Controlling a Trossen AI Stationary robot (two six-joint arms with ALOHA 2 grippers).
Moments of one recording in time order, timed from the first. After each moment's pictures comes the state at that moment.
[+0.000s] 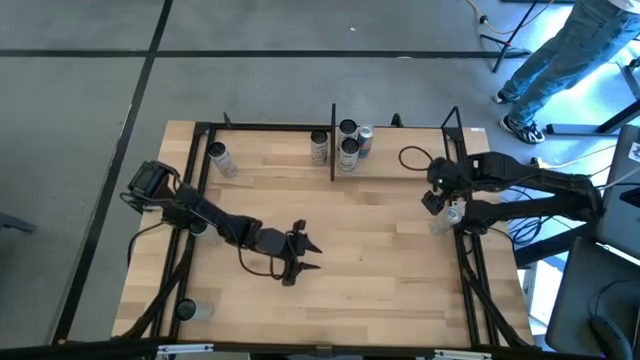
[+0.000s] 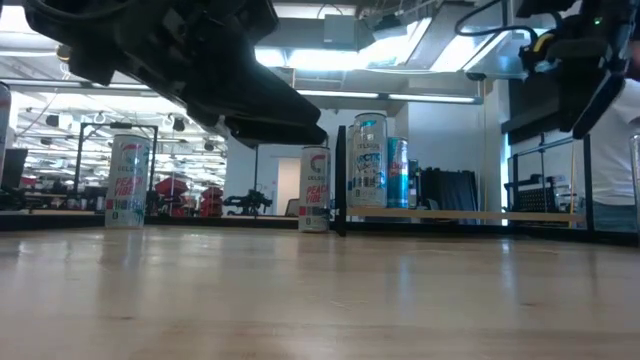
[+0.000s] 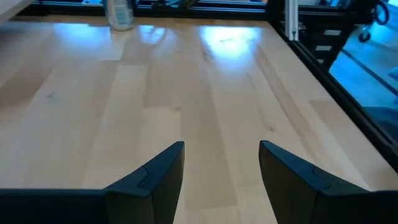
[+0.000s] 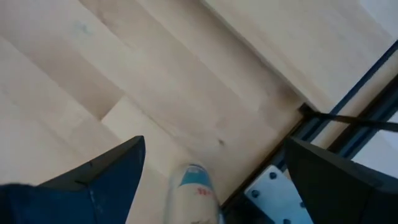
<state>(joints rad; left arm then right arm) -0.33 1.72 0.70 0.61 -0.18 -0.18 -0.17 0.89 0.91 -1.36 0.17 0.61</state>
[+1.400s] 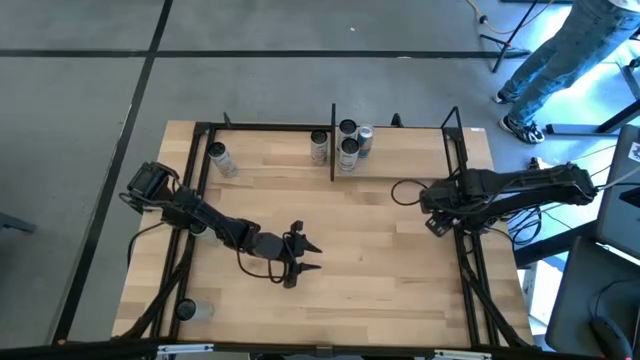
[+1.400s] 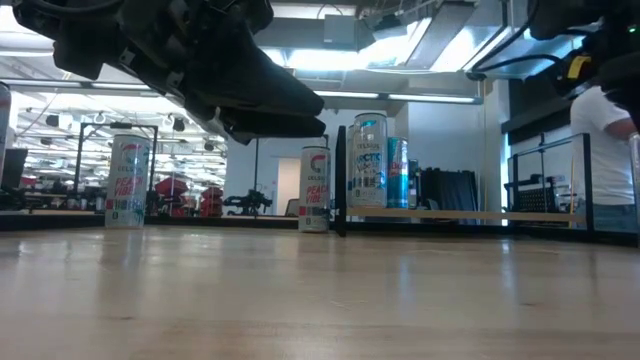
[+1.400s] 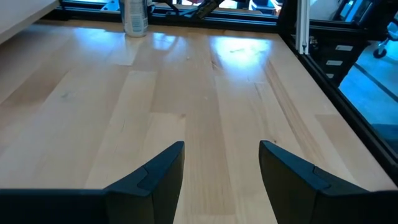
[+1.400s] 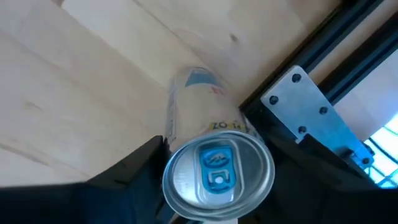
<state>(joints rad) -0.37 1.72 0.70 0.63 -0.28 -0.23 0.08 1.02 0.84 -1.51 0.00 0.88</state>
